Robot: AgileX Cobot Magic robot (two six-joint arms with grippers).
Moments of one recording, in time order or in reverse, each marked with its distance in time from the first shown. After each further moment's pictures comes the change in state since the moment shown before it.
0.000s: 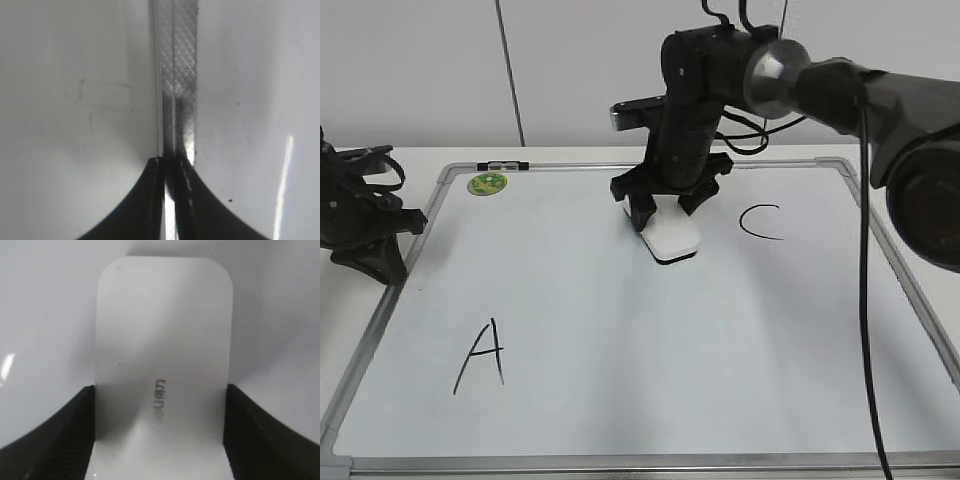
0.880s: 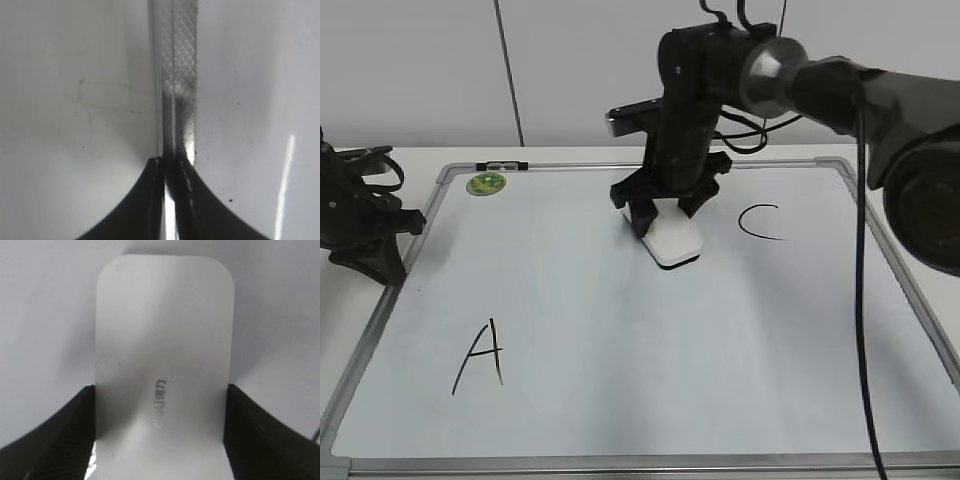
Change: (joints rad) left arm 0.000 0.000 0.000 0.002 0.002 0.000; right arm 0.007 -0.005 -0.002 -0.003 0.045 -0.043
